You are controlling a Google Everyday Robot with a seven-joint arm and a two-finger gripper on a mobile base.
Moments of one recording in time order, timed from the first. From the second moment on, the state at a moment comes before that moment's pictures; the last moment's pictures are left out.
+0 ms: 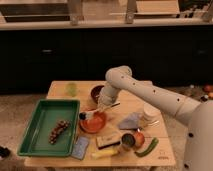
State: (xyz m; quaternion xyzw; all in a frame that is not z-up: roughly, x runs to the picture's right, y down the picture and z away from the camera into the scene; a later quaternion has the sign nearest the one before) arm -0.020 0.120 0.799 -0.33 -0.25 -0.14 0.90
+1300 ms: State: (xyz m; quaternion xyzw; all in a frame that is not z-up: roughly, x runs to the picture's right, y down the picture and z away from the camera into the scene) arm -0.048 0.142 0.795 -0.36 -0.26 -0.19 0.88
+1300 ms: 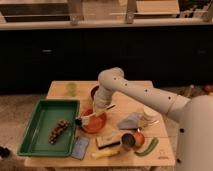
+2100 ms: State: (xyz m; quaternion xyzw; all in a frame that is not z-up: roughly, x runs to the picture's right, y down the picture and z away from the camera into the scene) arm -0.066 0.157 0.794 -0.37 -0.27 -0.22 0.86
